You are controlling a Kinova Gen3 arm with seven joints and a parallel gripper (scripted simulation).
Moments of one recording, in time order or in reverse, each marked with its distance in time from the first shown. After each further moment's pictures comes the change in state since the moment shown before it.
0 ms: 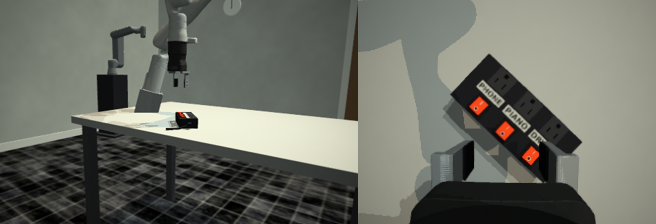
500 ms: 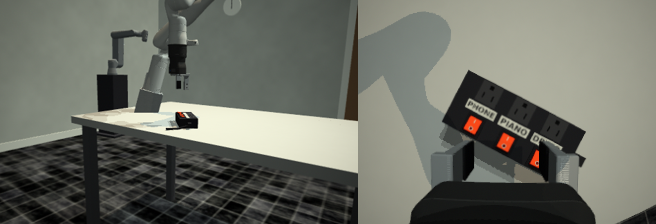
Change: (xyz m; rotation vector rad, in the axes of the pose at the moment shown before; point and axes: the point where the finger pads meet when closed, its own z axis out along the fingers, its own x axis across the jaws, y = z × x) arm 0.000 -0.011 0.009 0.016 -0.003 0.277
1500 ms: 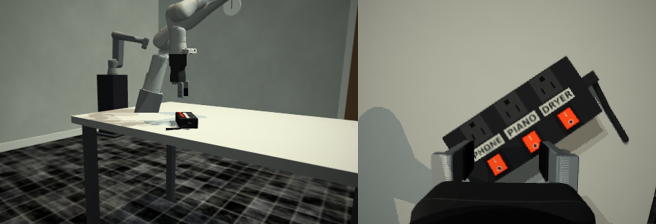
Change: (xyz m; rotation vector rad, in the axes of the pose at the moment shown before) arm -0.017 -0.017 0.034 0.016 -0.020 1.061
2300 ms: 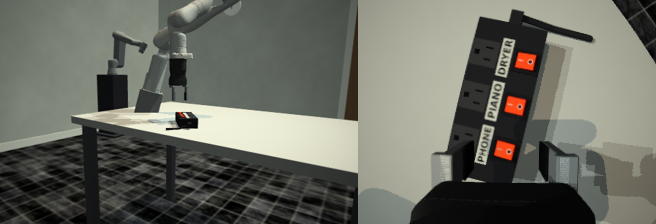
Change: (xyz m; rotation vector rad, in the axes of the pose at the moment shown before) arm -0.008 0.022 0.019 0.005 0.027 0.756
